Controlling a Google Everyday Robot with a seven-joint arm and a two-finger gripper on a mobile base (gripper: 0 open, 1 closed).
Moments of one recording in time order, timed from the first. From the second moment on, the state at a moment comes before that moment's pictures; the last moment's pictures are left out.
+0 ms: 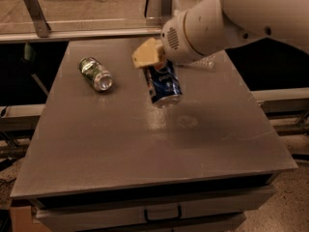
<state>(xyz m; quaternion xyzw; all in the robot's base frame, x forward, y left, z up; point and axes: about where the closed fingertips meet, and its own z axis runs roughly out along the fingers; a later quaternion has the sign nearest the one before) 0.544 0.002 0.967 -0.24 0.87 0.22 0.36</state>
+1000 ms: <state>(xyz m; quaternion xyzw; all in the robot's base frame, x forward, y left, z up) 0.537 0.011 1.012 -0.29 0.82 0.24 0.42</state>
